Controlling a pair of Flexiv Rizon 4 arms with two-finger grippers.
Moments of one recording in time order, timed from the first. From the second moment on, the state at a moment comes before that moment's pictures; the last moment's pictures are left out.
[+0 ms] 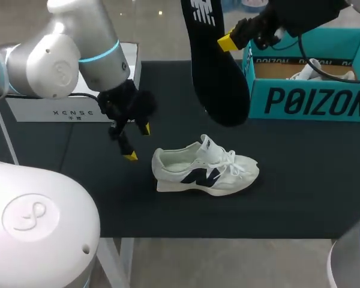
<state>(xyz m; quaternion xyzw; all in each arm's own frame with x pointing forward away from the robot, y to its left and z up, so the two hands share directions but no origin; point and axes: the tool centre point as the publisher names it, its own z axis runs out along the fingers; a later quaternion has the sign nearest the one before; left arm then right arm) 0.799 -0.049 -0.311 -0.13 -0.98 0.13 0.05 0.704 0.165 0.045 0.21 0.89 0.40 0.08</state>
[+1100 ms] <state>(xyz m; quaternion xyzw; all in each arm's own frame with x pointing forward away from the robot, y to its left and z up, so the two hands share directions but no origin) 0.793 -0.049 -0.308 -0.13 -0.98 0.12 0.05 0.668 0.129 0.076 0.24 0.88 0.38 0.10</state>
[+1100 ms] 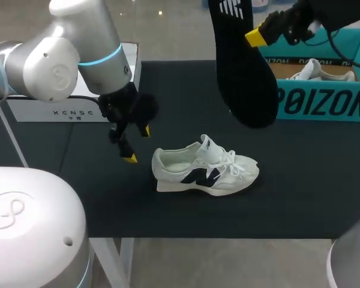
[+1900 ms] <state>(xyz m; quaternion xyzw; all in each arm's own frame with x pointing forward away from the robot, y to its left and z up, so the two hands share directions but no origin) 0.822 -0.132 -0.314 -0.16 -0.97 0.16 0.03 0.668 0.130 0.075 0.24 0.88 0.39 0.10</state>
